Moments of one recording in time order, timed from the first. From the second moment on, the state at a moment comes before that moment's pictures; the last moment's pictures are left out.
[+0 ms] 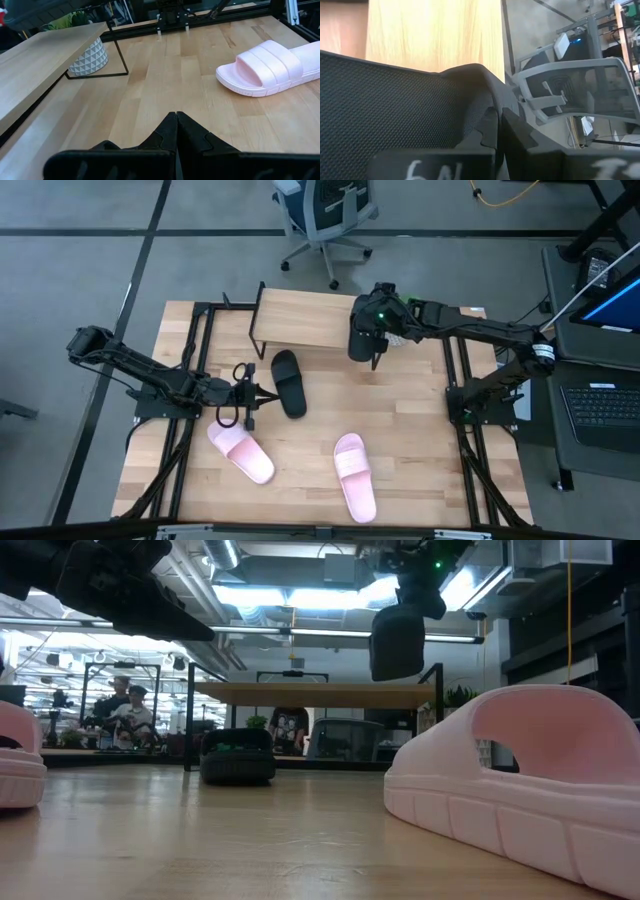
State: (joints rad) left arm -0.28 0.92 0.33 0.25 -0.41 0.04; right arm -0.29 1.46 1.37 -0.69 0.49 -0.55
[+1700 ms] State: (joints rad) left arm -0.28 0.92 0.33 0.23 -0.41 0.04; right arm -0.39 1.43 1.14 -0.35 0.44 -0.68
